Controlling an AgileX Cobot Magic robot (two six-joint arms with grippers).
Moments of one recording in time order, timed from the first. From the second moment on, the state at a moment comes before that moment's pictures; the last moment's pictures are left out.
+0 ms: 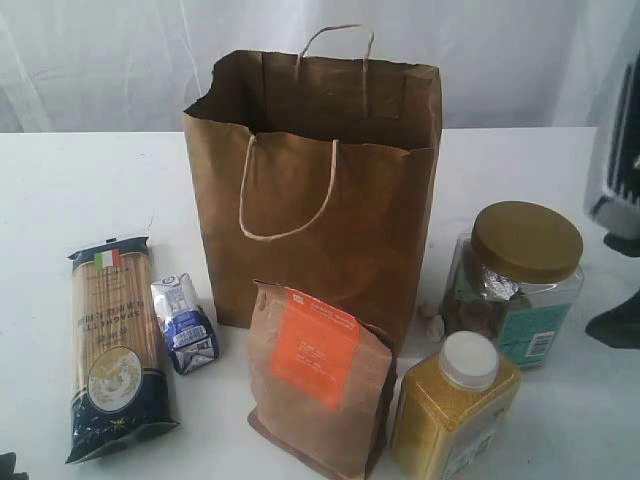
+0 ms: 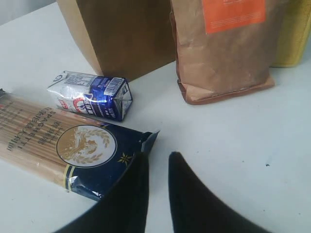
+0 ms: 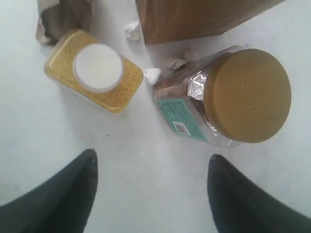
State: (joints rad) left arm -0.70 0.00 0.02 -0.15 0.42 0.28; right arm 0.41 0.96 -1.01 0.05 1.21 -0.78
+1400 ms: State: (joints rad) left arm -0.70 0.00 0.02 -0.15 0.42 0.28; right arm 0.82 1.09 -1.02 -0.25 1.22 -0.64
